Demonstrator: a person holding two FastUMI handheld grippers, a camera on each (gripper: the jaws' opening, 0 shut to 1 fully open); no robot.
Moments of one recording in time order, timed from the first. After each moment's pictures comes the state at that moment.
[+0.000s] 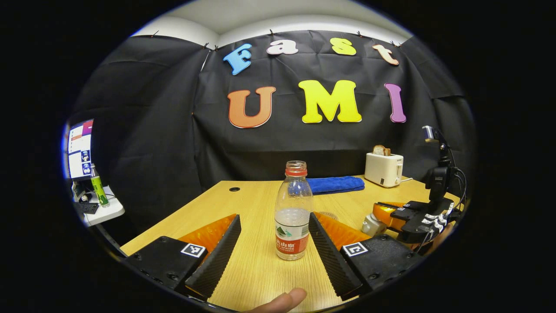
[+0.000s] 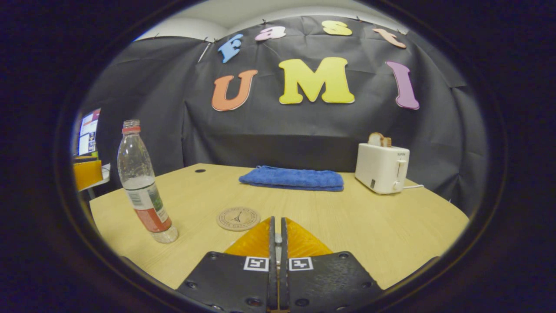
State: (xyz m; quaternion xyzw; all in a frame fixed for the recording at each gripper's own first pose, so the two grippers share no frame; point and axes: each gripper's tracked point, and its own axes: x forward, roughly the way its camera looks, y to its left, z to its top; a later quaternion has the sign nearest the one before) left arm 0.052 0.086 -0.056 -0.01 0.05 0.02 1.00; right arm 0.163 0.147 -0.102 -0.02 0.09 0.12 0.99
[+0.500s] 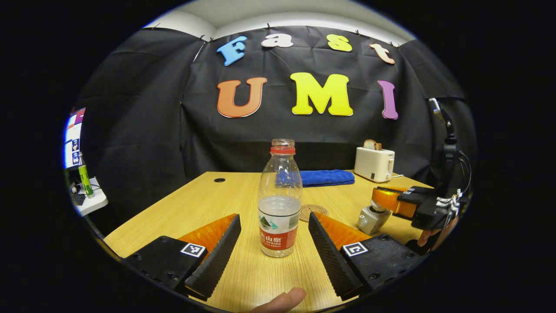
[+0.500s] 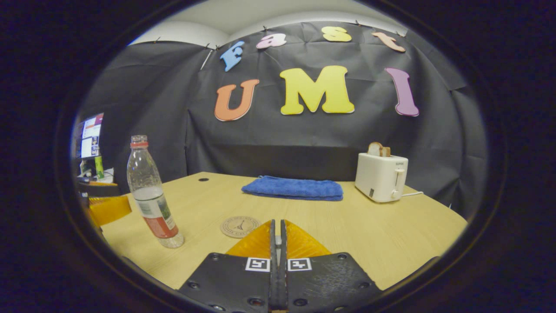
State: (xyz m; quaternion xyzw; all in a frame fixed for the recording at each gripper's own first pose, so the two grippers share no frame) left arm 0.067 0.066 -0.086 -0.02 0.07 -0.03 1.00; right arm 0.147 0.142 -0.067 0.00 0.05 0.12 0.99
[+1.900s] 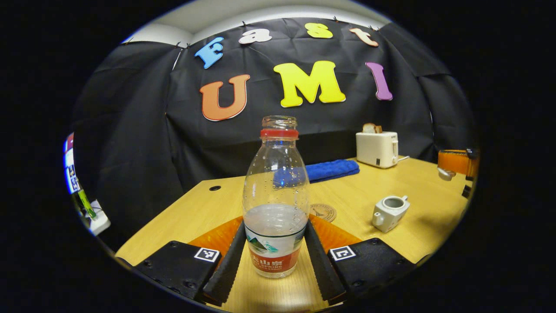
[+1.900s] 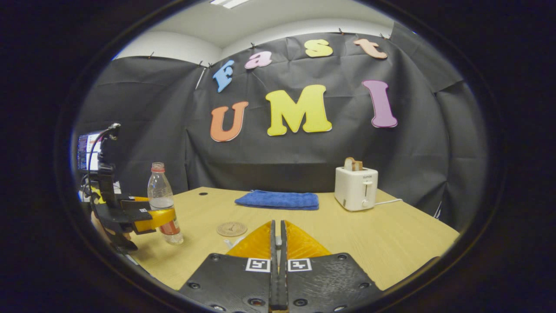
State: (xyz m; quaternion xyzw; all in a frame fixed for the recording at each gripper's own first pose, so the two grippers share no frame) left arm 0.115 0.066 -0.100 0.08 0.10 -0.01 0.99; right arm 0.082 0.062 -0.041 0.01 0.02 0.11 0.99
